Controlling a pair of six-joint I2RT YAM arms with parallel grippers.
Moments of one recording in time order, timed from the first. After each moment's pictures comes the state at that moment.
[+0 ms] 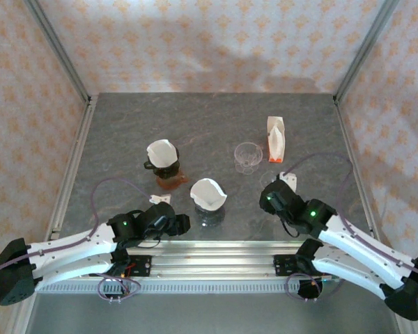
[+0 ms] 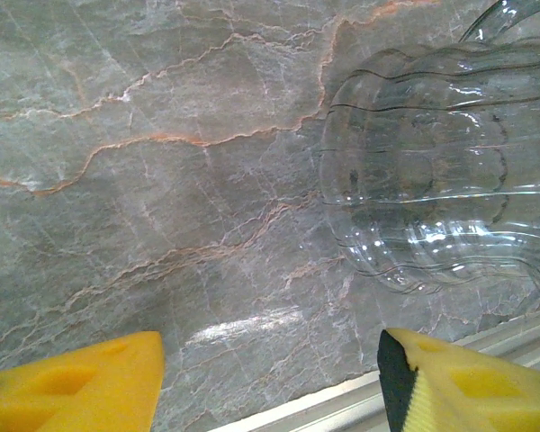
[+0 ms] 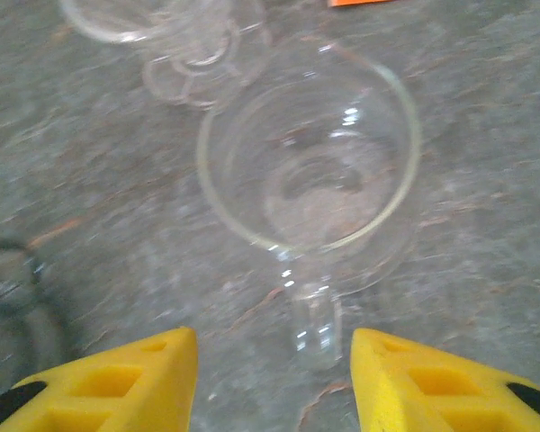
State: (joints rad) left arm -0.97 0.82 0.36 -0.45 -0.10 -1.06; right arm 0.81 0.74 0.61 -0.80 0.32 0.83
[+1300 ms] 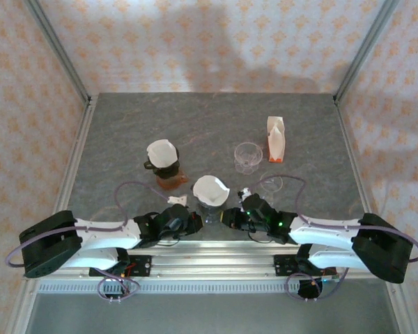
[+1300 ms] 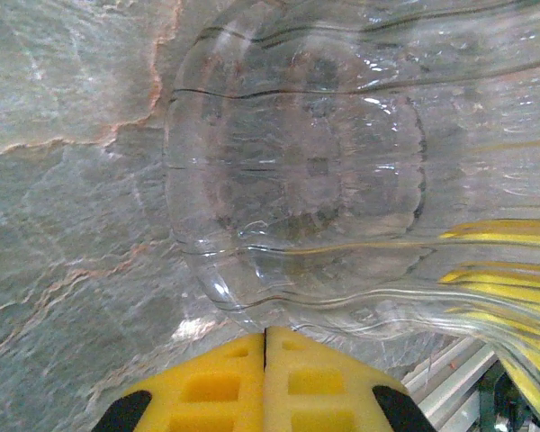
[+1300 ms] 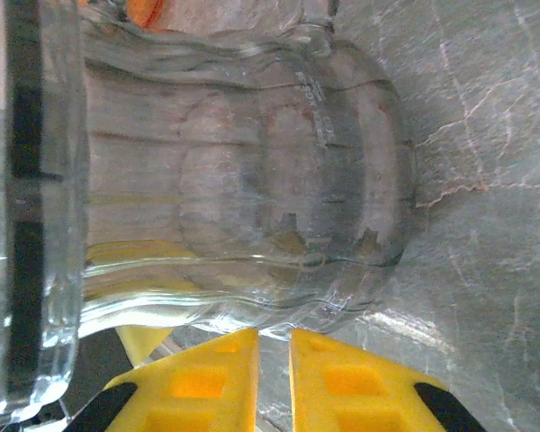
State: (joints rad) left arm -1.02 1.21 0.28 0.20 -0.06 -1.19; right arm 0.98 1.13 0.30 0.17 -0.12 1.08
